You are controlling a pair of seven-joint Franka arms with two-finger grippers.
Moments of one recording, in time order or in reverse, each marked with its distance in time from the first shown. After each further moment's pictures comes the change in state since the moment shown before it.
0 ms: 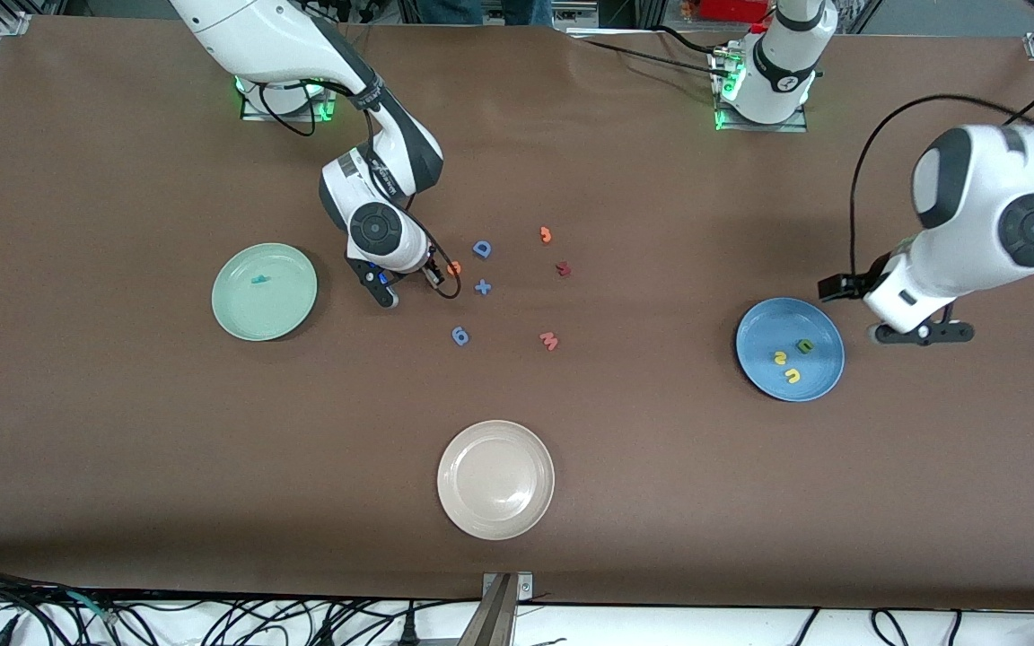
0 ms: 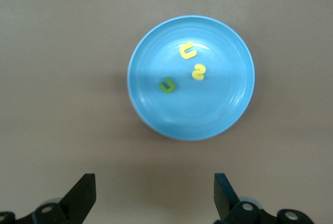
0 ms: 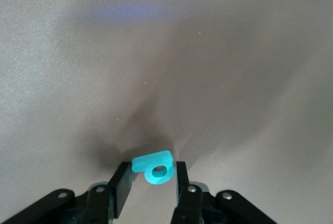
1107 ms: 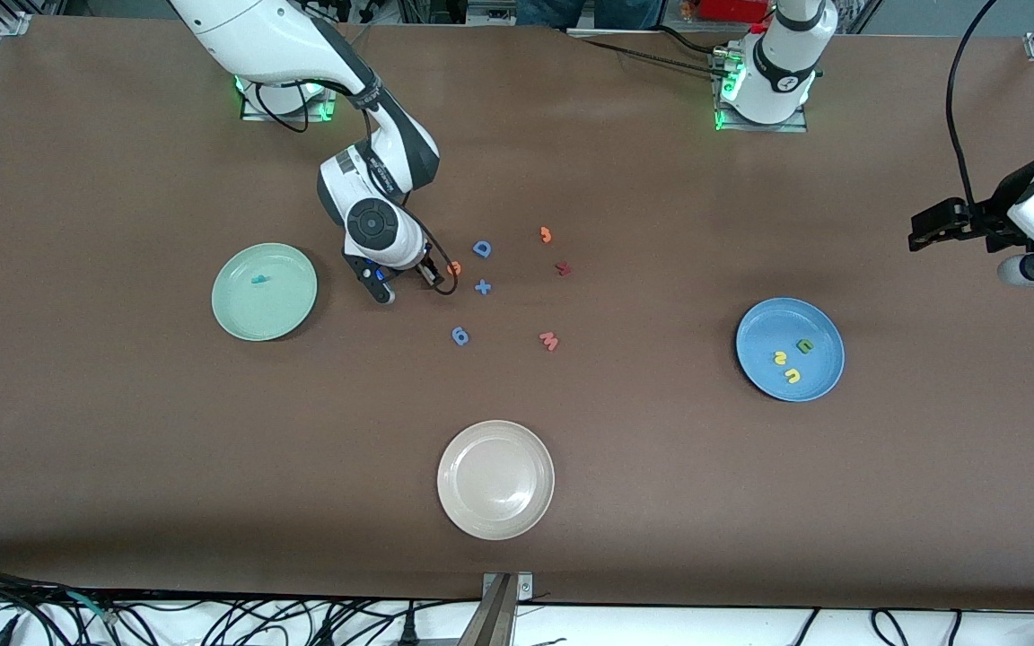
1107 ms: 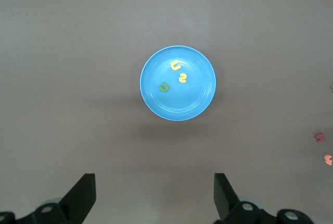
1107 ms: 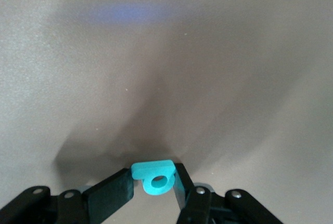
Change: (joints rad) left arm -0.023 -0.031 0.024 0.440 -0.043 -0.400 0.060; right arm 0.000 -0.002 -0.004 -0.036 -0.001 0.025 -0.002
